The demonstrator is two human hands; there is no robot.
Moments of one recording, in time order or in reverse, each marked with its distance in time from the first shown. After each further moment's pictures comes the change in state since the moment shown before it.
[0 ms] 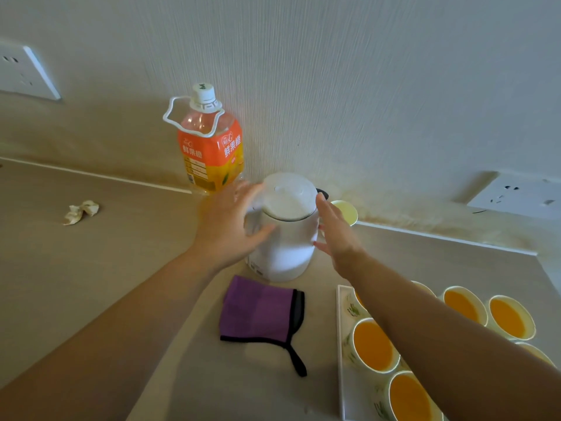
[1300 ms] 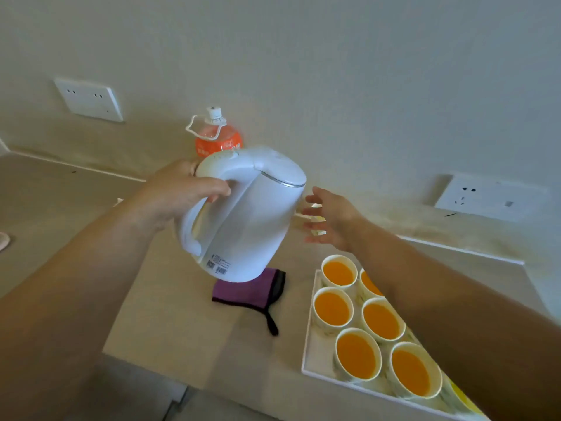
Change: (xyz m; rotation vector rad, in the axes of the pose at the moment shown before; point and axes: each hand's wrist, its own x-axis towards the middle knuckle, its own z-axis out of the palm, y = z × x) left_hand -0.066 0.133 -0.109 -0.395 0.017 -0.393; right_hand -0.083 -0.046 -0.058 -0.034 -0.191 0.111
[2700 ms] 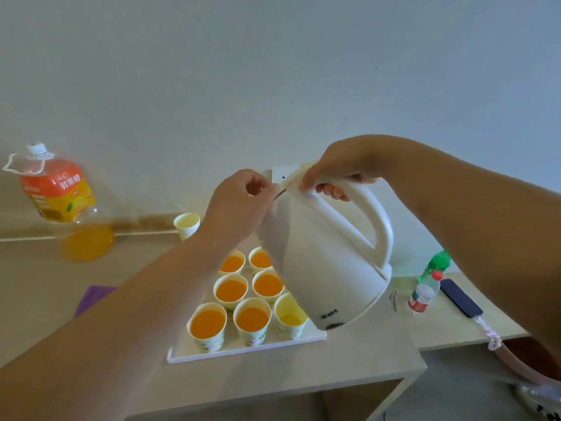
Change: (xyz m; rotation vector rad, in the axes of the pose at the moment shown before) left_hand -0.108 0.170 0.250 -0.058 -0.079 0.344; right_hand -0.232 -0.054 -0.236 -0.880 0.205 0.007
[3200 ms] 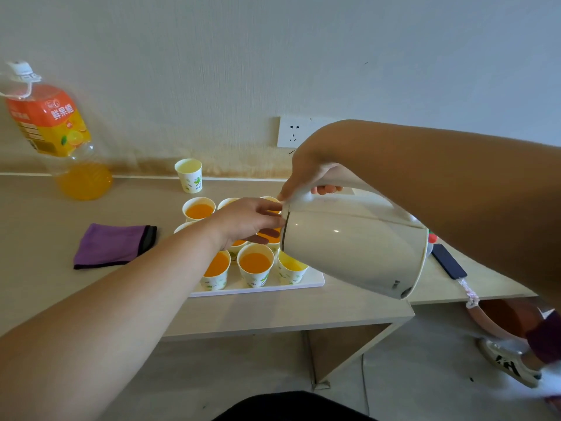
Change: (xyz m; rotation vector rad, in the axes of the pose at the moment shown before) left_hand -0.034 -0.091 0.026 -0.254 -0.617 -0.420; right_hand 0.027 -0.023 0.083 -0.680 -0.278 0.138
